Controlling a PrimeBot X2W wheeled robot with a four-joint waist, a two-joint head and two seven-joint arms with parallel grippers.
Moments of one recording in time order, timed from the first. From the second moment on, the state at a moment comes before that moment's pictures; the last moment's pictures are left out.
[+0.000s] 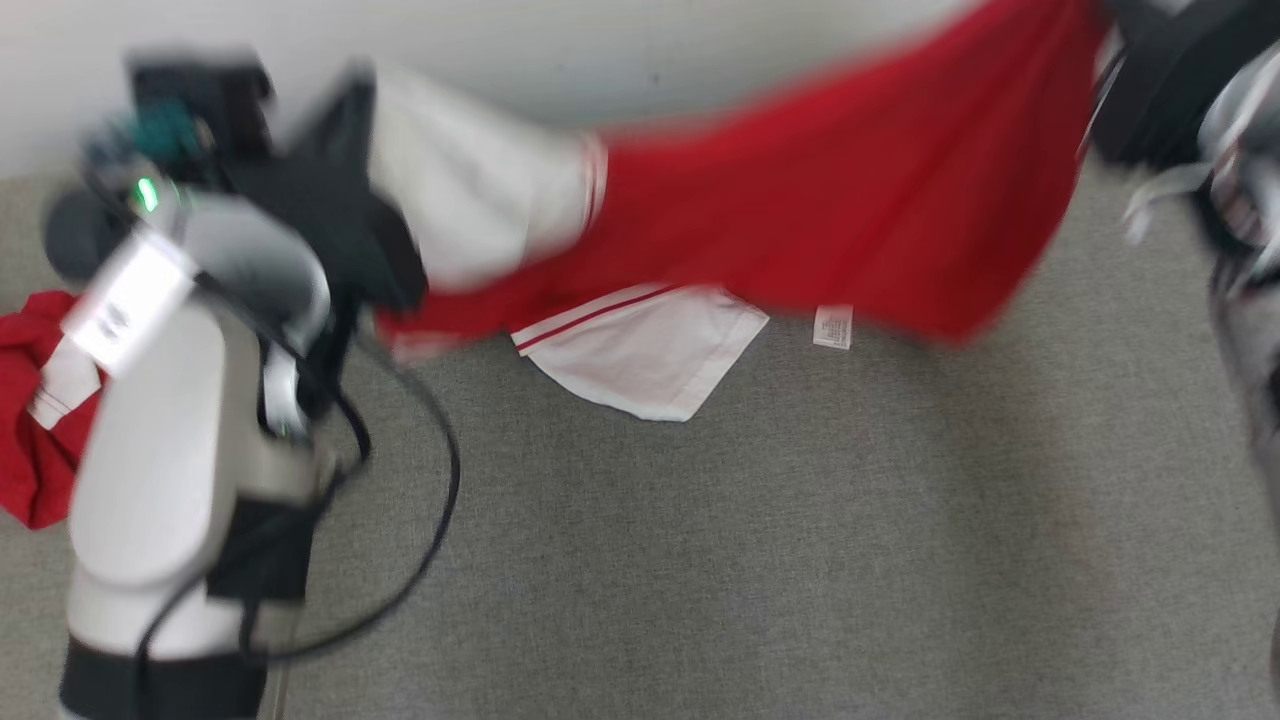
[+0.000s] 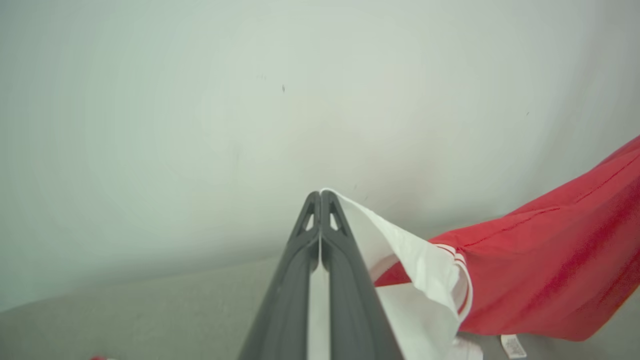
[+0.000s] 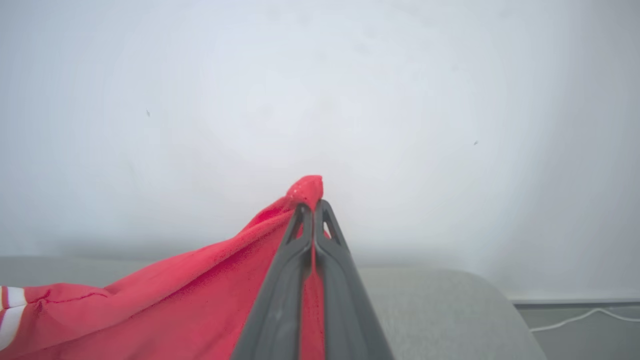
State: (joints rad) left arm -0.75 0.06 -0.19 0.21 -0.15 0.01 0.42; right arm -0.89 -0.27 0.11 0.29 0.40 -0.01 0.51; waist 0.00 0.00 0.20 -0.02
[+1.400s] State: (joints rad) left arm 0.16 0.04 -0.14 0.24 -0.32 0.09 -0.06; right arm 0.04 -0.18 0.12 0.34 0.42 -0.07 0.22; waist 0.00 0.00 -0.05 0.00
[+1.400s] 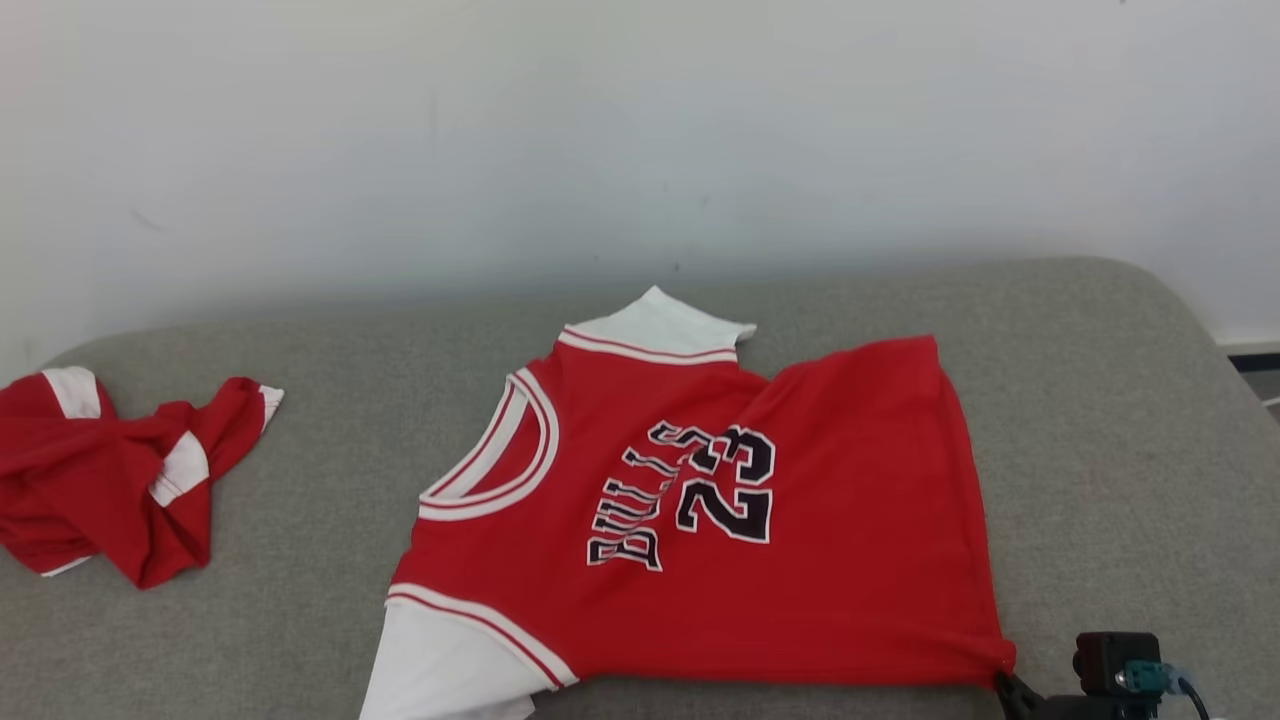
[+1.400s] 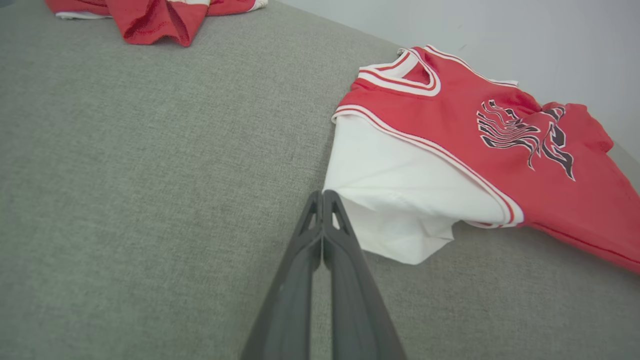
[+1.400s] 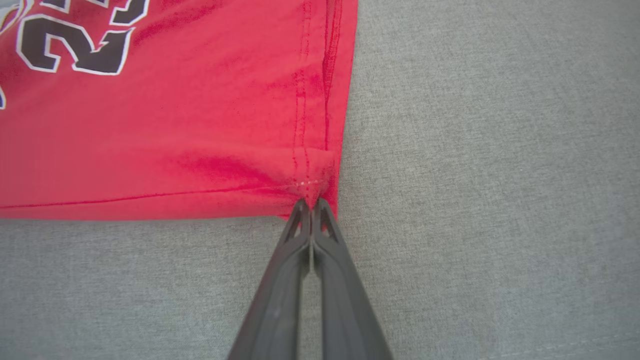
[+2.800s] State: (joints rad) left arm -1.06 0.03 -0.15 0.18 -0.30 0.11 -0.03; right arm -1.11 -0.29 -0.02 0.27 0.41 0.00 0.19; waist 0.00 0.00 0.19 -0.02
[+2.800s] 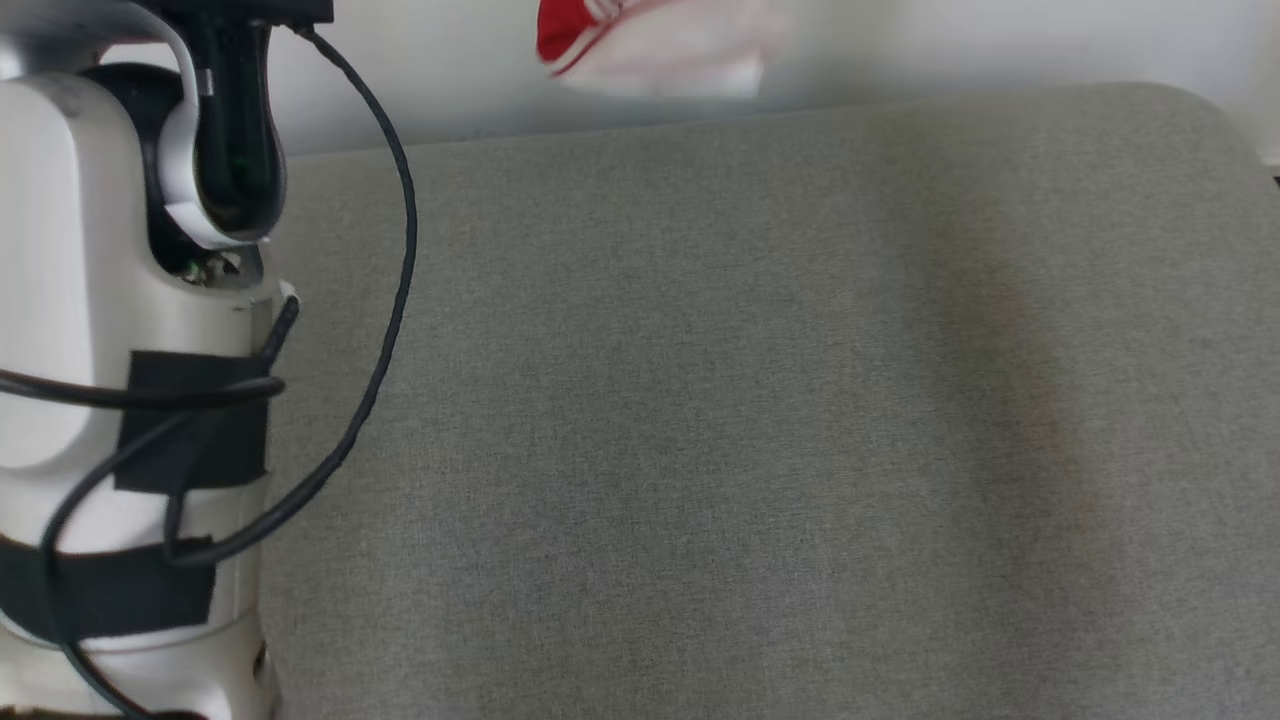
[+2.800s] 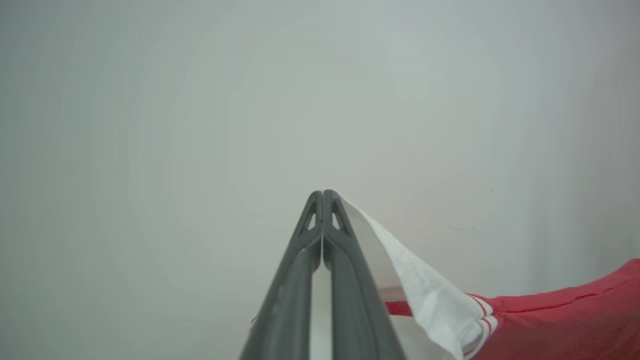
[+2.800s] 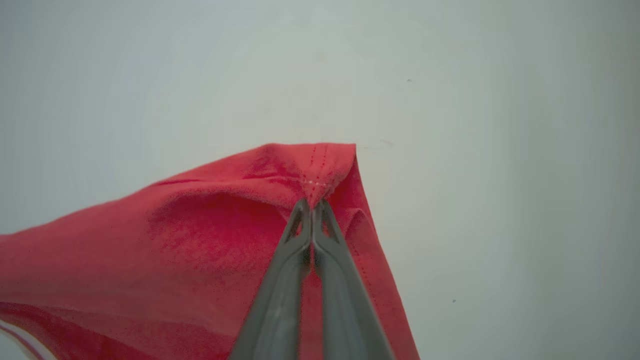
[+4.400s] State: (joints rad) left arm 0.12 0.04 -0.24 0.39 -0.39 0.06 -0.22; right arm -0.10 -0.25 0.14 0.59 0.36 -0.04 0.18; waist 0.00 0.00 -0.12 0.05
